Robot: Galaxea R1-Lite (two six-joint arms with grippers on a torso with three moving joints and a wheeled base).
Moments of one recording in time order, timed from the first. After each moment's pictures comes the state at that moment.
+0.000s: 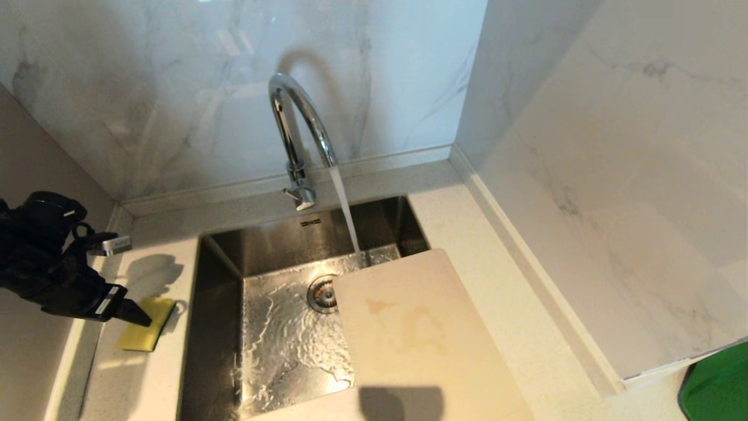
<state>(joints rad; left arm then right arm) 0.20 1.90 -1.29 0.57 -0.15 0.31 -0.01 0.00 -0.03 0.07 -0.03 0.05</state>
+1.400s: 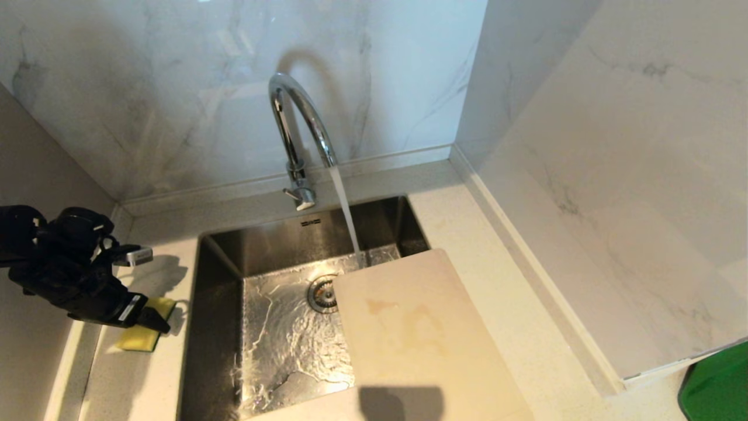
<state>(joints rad) 0.18 2.01 -1.30 0.51 -0.14 0.32 -0.01 0.00 -0.03 0.07 -0.03 0.05</state>
